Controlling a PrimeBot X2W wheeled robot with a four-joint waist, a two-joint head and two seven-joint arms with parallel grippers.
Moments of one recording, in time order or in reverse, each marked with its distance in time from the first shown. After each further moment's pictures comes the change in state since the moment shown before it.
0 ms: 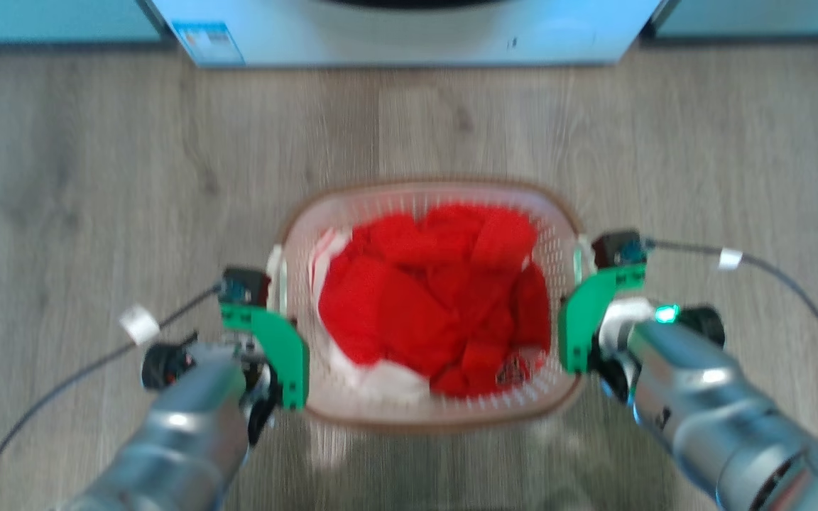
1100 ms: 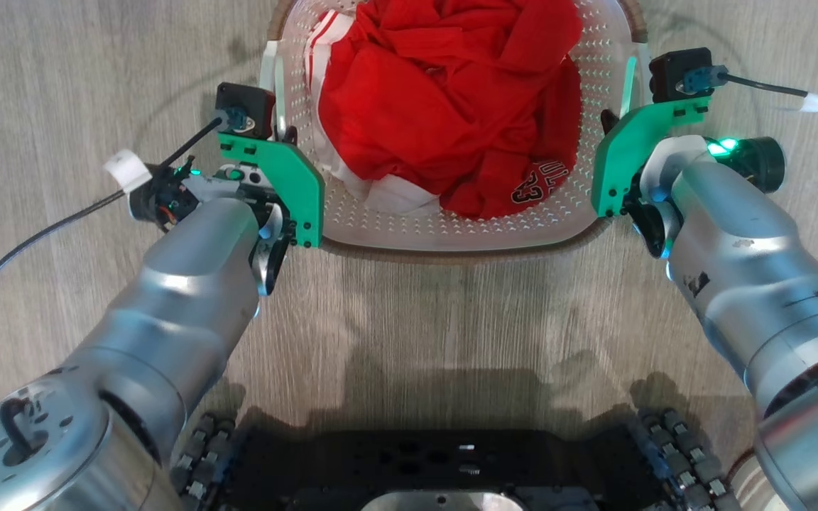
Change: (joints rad) left arm -0.317 -0.005 -0.026 -0.096 0.000 0.147 -0.049; right arm -0.281 -0.024 -0.284 0.019 -0.279 0.000 -0.052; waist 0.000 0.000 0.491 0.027
